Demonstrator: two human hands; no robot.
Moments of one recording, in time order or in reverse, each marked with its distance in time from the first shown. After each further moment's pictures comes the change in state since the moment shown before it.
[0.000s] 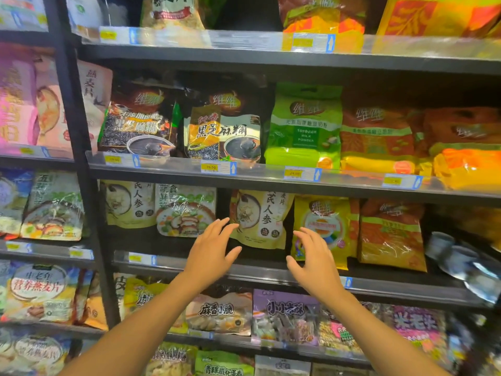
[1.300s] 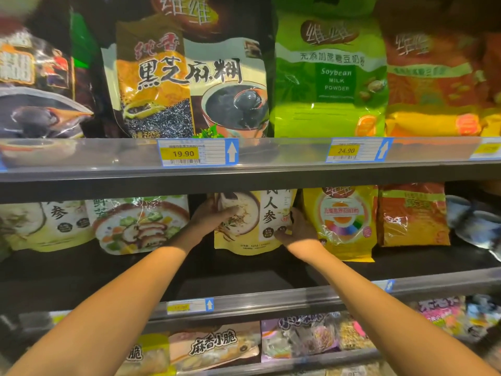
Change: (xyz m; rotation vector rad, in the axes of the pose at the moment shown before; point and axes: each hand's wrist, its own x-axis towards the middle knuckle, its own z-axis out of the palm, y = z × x) left_hand 0.229 -0.116 0.151 -0.843 -0.358 -0.405; right_hand 0.172 0.050 0.160 0.255 -0.173 0.533
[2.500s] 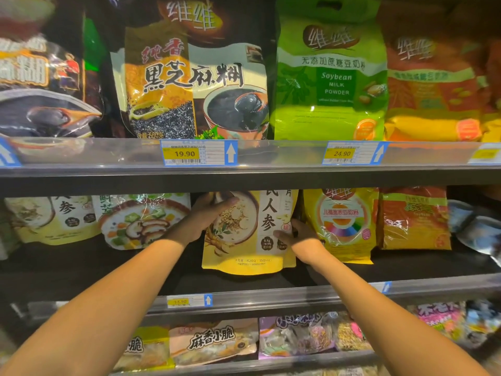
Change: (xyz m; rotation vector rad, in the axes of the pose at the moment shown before) left_hand -0.025 0.020 -0.011 -0.283 -0.028 0.046; right_hand -0.005 0.013 -0.009 0.180 -0.118 -0.042
